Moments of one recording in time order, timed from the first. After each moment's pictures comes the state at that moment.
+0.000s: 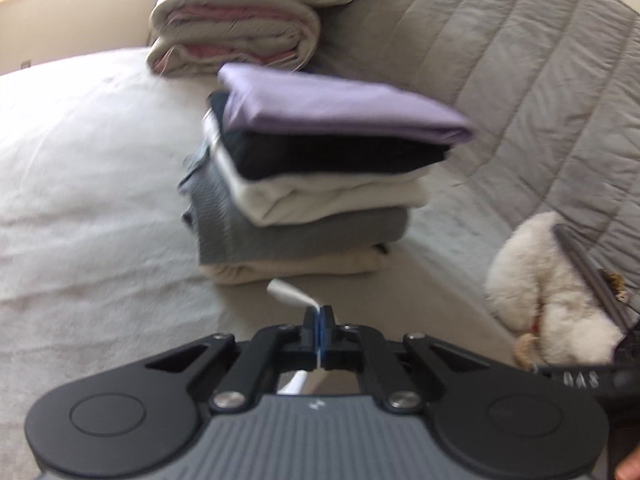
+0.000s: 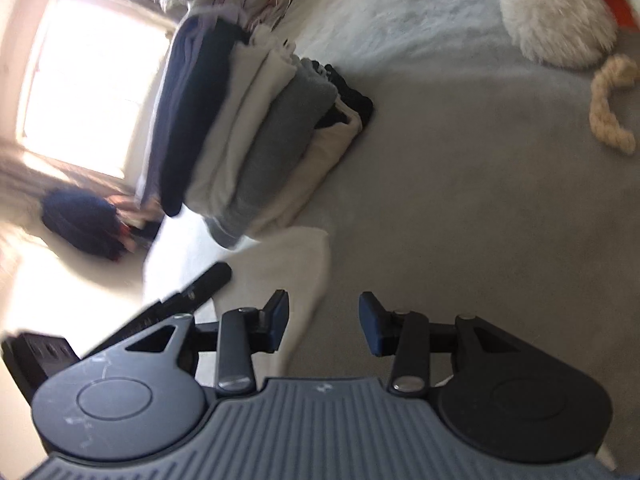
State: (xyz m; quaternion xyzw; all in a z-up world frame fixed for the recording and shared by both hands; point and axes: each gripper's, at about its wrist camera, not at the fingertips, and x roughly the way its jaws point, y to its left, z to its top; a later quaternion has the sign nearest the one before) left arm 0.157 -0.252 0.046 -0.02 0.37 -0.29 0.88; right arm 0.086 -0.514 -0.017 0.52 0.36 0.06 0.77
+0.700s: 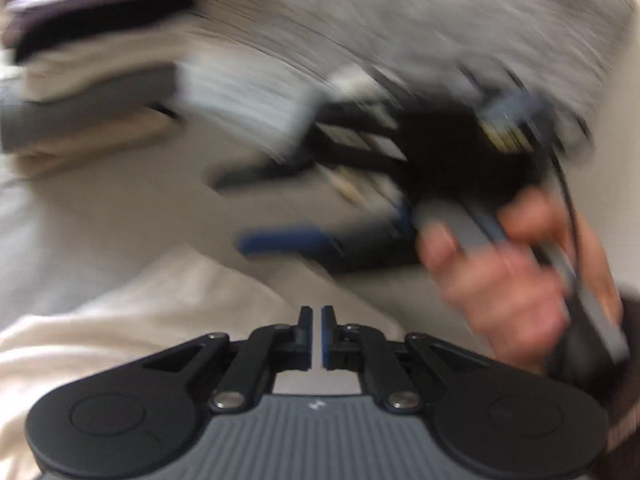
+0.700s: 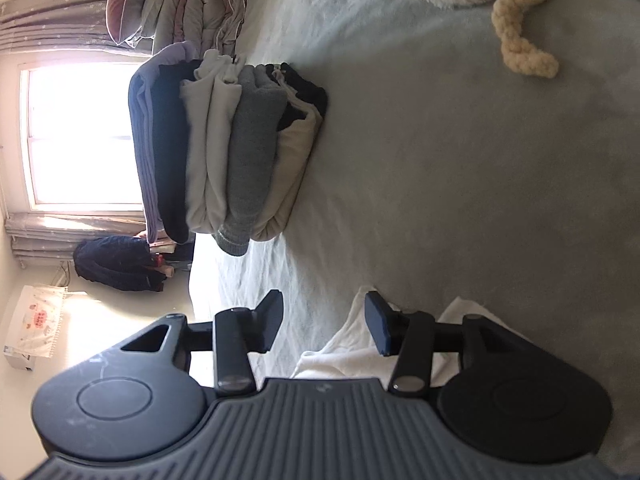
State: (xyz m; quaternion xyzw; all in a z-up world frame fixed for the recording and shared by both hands) left arm 0.040 -0.305 -0.008 0.07 0.43 -0.52 0.74; right arm 0.063 -0.544 -0.034 0.59 0.38 0.06 0.71
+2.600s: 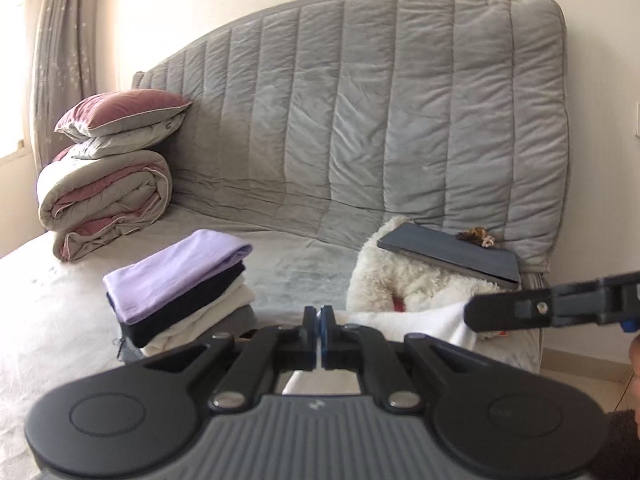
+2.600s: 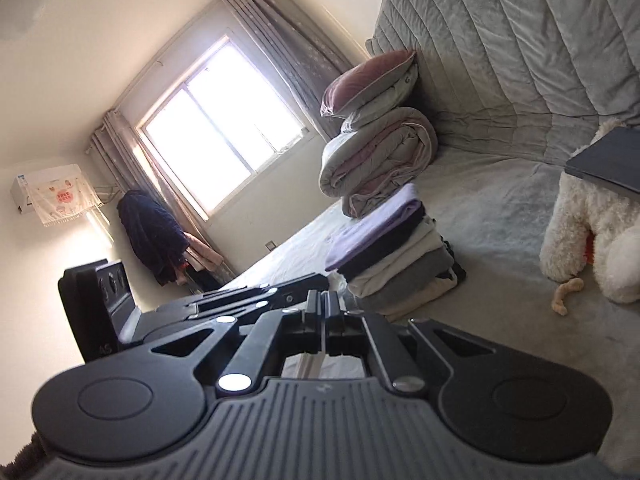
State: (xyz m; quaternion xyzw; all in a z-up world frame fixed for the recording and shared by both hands) left arm 0.023 -0.281 0.148 0.14 0.20 -0.45 0.86; right arm -0.081 -0.474 0.128 0.32 0.14 0.08 0.93
